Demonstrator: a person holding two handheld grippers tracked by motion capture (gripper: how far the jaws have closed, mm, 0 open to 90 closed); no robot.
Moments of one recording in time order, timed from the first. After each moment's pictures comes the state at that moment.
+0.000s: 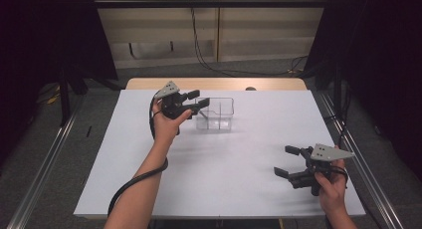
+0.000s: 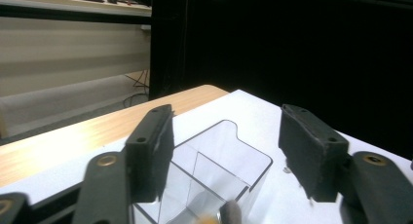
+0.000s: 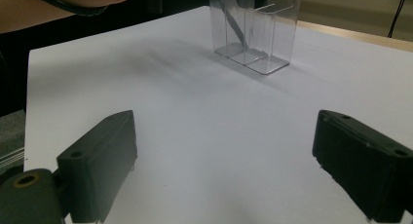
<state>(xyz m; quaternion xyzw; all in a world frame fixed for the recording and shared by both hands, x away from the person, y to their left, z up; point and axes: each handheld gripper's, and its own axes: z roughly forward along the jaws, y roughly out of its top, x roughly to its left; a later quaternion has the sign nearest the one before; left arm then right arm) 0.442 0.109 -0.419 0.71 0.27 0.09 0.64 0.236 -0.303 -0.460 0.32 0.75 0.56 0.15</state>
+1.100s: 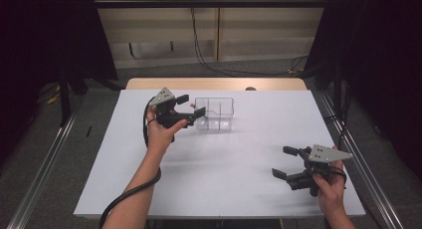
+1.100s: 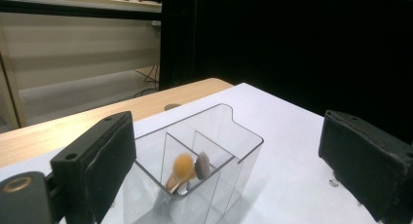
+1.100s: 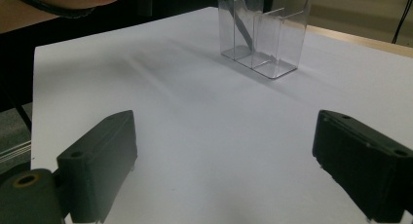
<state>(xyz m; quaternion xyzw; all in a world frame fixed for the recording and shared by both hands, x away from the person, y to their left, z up) 0.415 0.123 -0.419 0.72 0.29 0.11 0.63 0.233 -0.296 -0.457 0.31 0.76 0.56 0.15</state>
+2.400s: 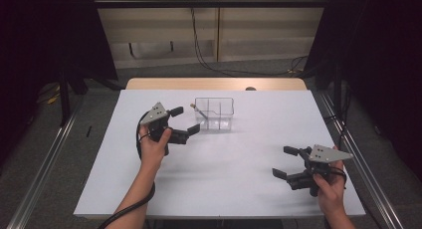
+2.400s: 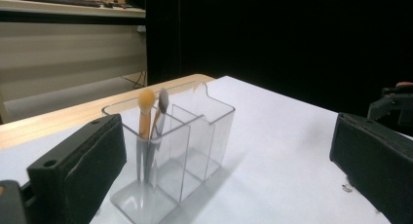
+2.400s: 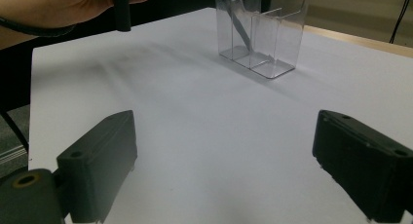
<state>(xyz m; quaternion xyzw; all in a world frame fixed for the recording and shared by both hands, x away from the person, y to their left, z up) 0.379 0.144 -0.438 0.72 0.25 0.11 0.64 0.233 -0.297 -0.458 0.31 0.76 0.56 0.16</state>
